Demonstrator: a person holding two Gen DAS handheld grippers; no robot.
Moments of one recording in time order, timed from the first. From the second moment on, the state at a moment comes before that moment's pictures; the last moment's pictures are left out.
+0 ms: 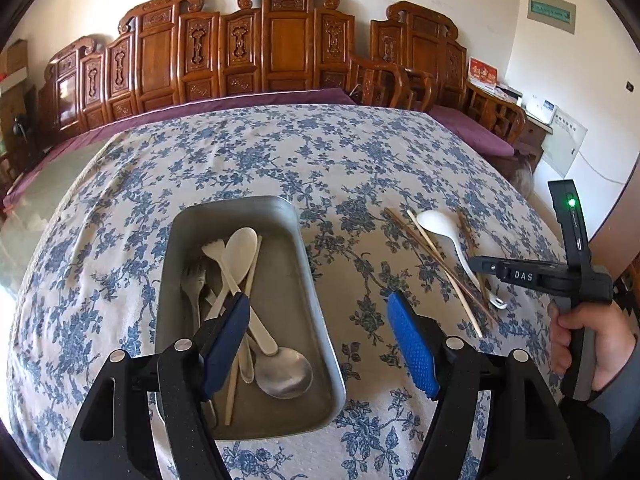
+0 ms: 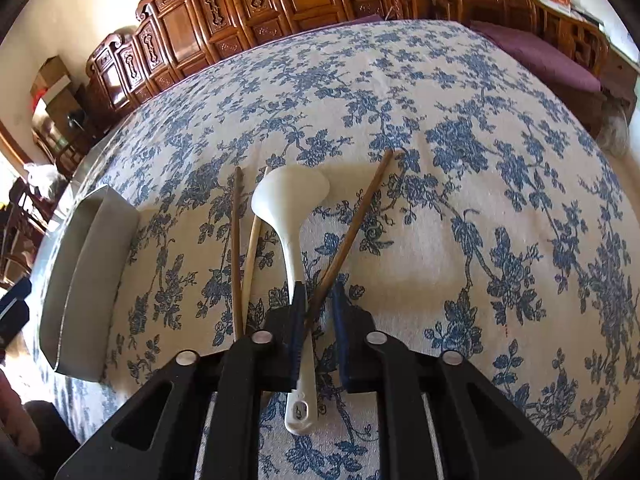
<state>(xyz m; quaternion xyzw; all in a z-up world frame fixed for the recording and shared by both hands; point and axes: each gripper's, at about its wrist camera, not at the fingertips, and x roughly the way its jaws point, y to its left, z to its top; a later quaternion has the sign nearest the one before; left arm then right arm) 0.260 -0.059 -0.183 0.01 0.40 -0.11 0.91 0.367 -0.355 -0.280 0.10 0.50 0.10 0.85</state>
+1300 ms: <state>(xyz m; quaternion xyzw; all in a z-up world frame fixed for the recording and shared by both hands) 0.327 -0.189 -0.250 0.04 0.49 -0.17 0.85 0.362 -0.408 -0.264 0.11 0.45 0.08 0.88</state>
